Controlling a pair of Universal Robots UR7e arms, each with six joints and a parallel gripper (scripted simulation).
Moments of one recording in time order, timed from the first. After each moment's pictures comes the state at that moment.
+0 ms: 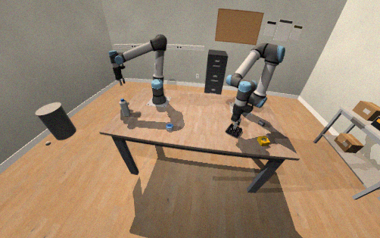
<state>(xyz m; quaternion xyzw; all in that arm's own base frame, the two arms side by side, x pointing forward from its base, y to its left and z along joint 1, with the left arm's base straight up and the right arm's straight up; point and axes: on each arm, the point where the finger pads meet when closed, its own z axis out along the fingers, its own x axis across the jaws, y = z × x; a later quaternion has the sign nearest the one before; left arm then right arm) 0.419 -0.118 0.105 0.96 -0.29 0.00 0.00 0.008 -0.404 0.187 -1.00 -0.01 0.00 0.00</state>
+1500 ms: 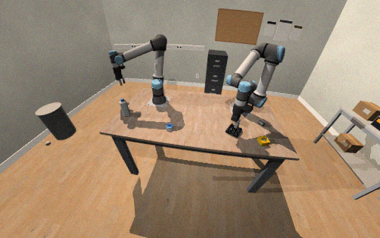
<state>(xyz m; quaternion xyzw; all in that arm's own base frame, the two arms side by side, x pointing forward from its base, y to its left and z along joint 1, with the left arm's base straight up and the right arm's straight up) 0.420 -0.119 0.104 0.96 -0.28 0.00 0.00 0.008 -0.404 0.187 -1.00 -0.01 0.00 0.00</state>
